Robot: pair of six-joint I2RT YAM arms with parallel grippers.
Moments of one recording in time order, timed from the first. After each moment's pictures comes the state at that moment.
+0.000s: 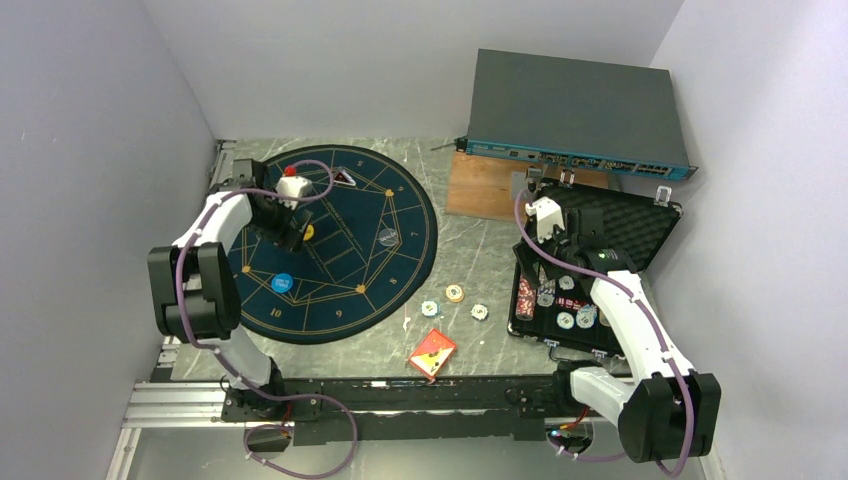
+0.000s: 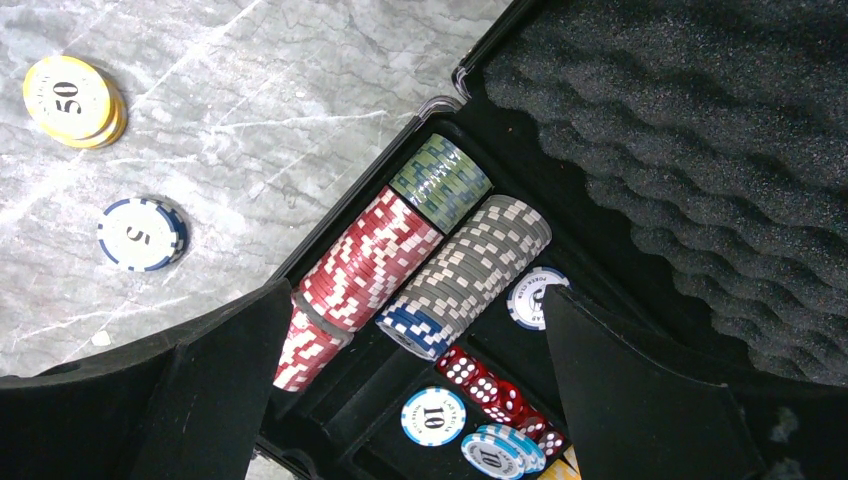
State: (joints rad) left arm 0.10 1.67 1.20 -0.73 0.26 0.58; right arm 0.08 1.05 0.79 -0.62 -0.19 -0.39
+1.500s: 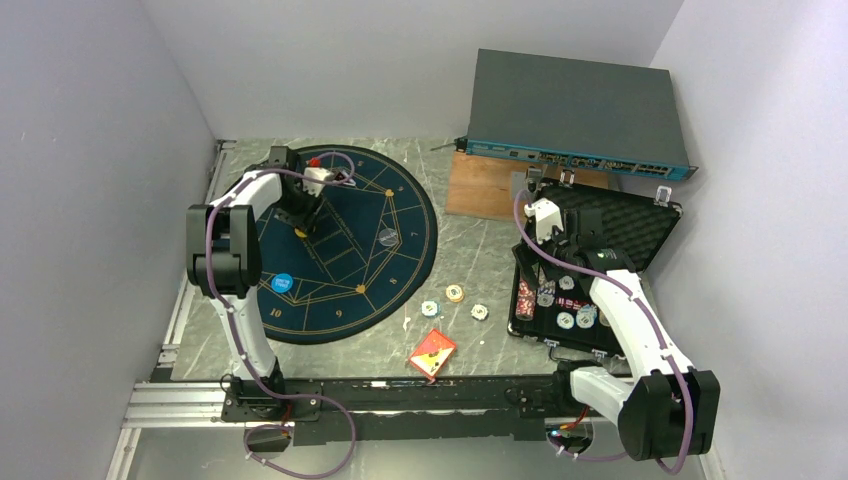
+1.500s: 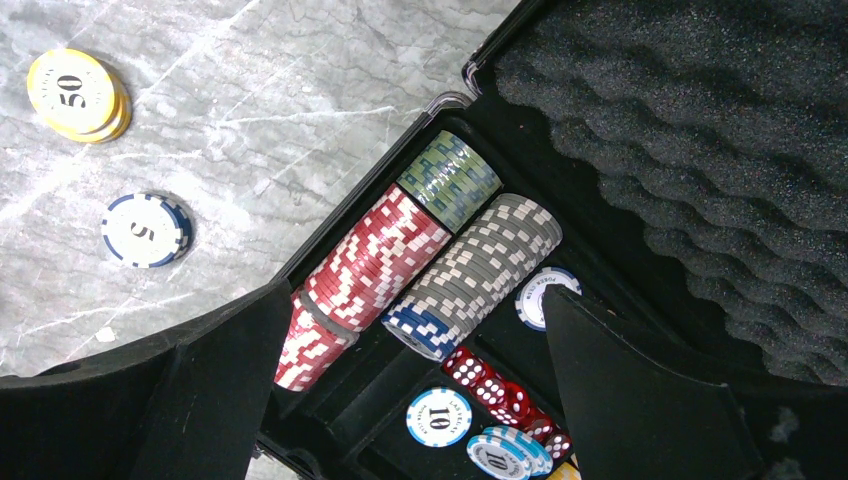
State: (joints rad) left arm -0.01 2.02 1.48 -0.70 0.14 0.47; right arm 0.08 1.06 0.78 -0.62 -0.20 -0.39
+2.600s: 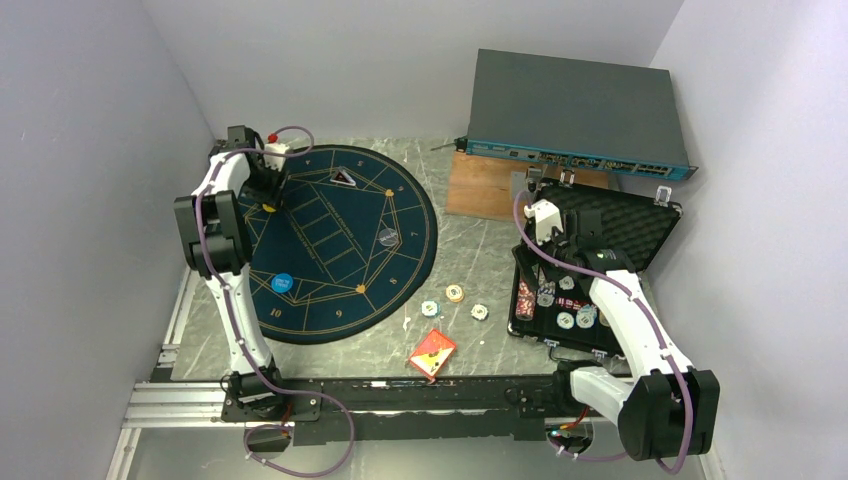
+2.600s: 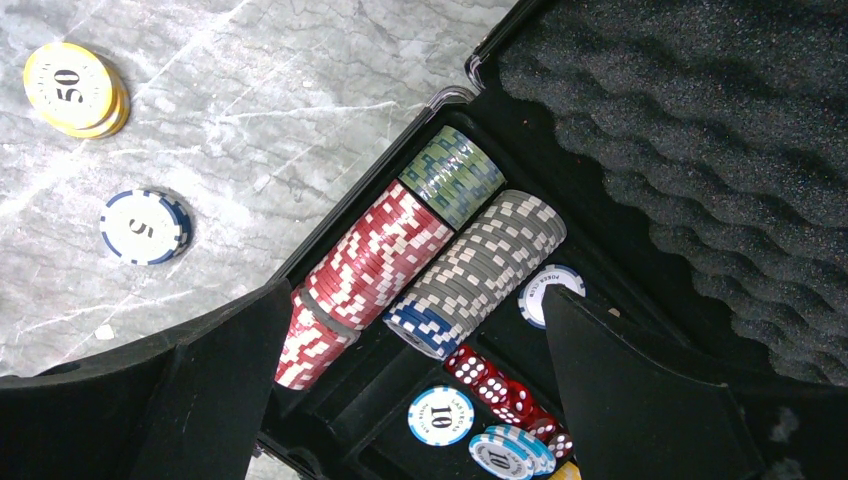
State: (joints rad) left arm 0.18 2.28 1.90 -0.77 0.17 0.50; right arm 0.08 1.06 0.78 -0.62 -0.20 -0.39
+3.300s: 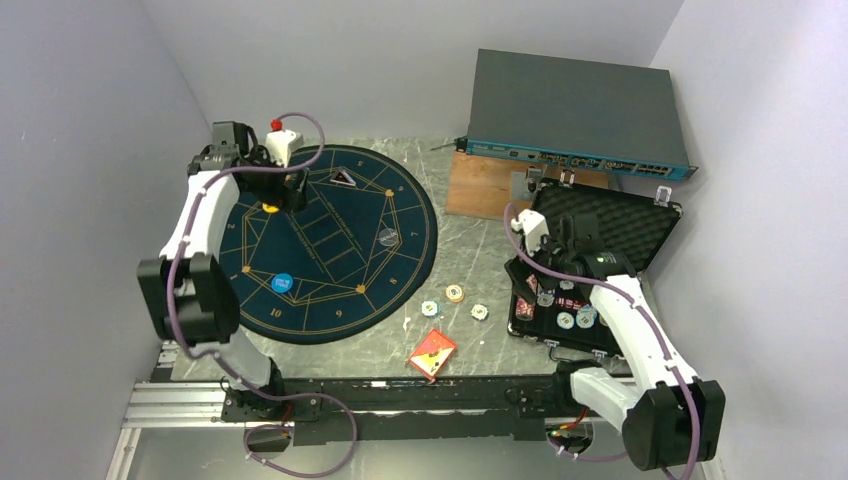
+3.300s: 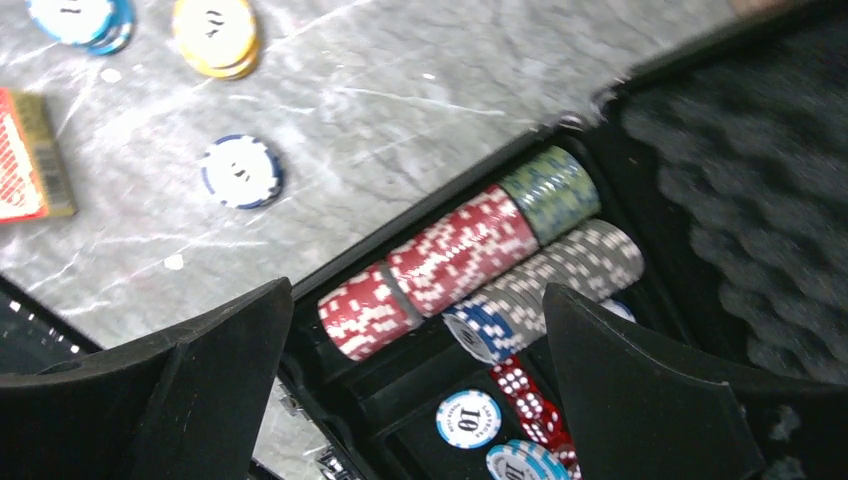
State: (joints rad) left arm 0.13 1.75 1.55 -0.78 0.42 0.49; right arm 0.10 1.02 0.78 -0.70 -0.35 -0.50
